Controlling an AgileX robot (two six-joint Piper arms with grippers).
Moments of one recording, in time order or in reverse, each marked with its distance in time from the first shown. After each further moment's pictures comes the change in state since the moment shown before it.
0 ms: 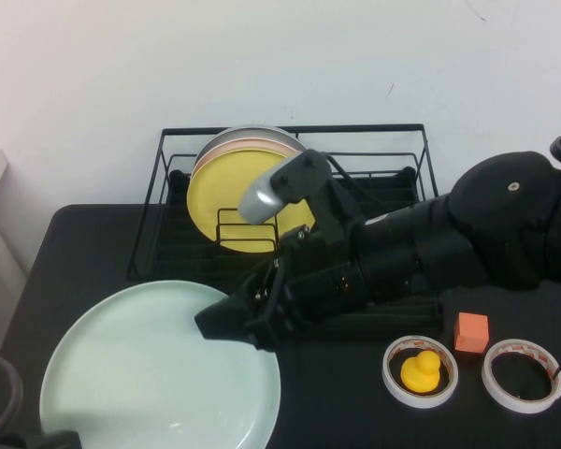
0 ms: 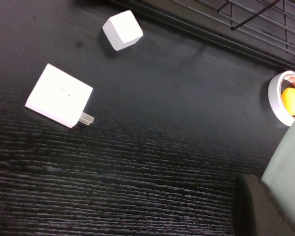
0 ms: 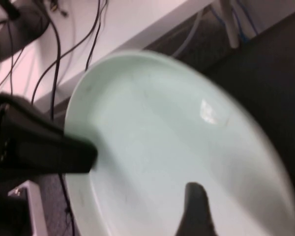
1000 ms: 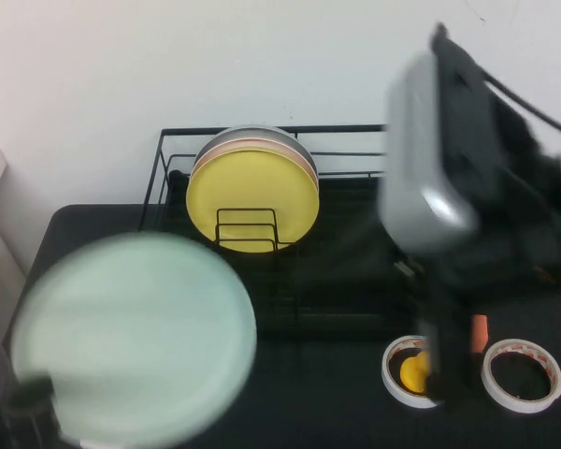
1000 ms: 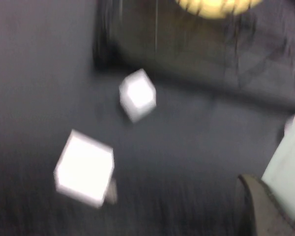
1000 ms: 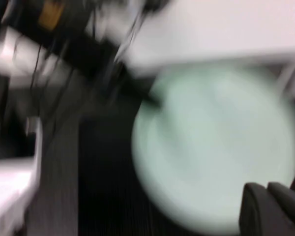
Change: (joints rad) right arm 0.000 -0.418 0.000 -0.407 0.163 0.035; left arm 0.000 0.001 -0.021 0.044 -0.159 0.069
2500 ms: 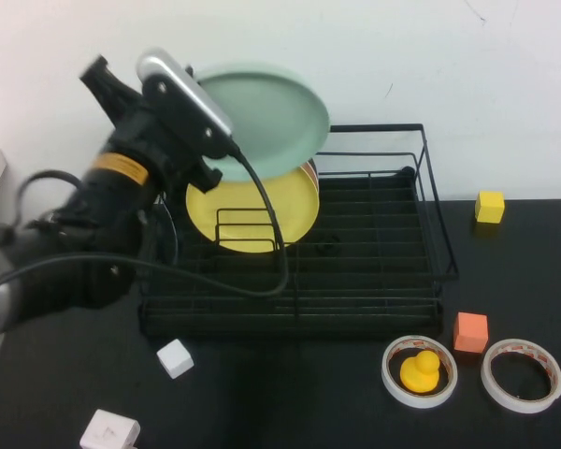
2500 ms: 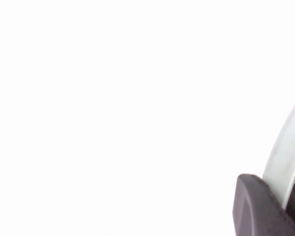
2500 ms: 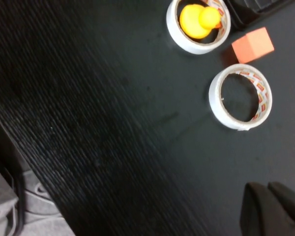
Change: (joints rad) right arm 0.000 -0.743 0.650 -1.021 0.252 0.801; left arm -0.332 1.029 -0.586 0.366 -1.253 0.833
